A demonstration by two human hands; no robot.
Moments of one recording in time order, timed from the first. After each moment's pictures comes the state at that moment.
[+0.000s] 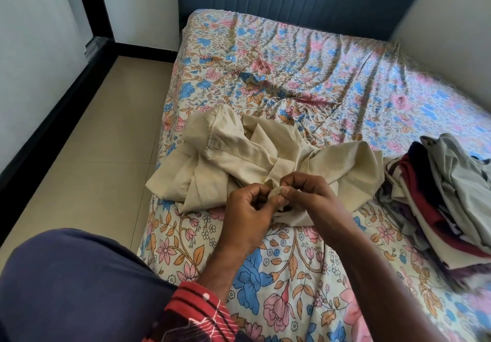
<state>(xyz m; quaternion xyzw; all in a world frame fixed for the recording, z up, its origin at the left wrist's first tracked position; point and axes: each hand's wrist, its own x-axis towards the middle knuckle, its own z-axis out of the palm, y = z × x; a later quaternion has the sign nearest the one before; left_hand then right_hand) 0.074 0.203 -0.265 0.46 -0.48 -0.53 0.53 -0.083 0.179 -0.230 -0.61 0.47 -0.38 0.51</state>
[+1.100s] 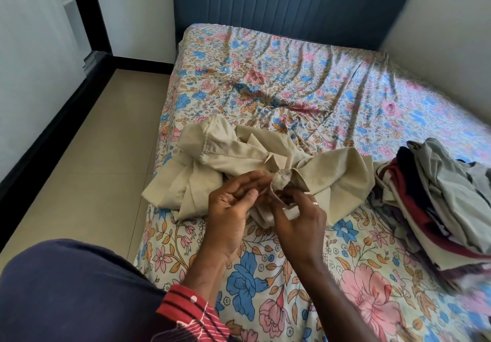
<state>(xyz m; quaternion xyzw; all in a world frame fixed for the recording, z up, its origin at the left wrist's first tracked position) 0.085 0.201 -0.257 0.33 -0.38 -0.60 0.62 -0.056 0.207 -0.277 -0.60 0.63 -0.47 0.11</state>
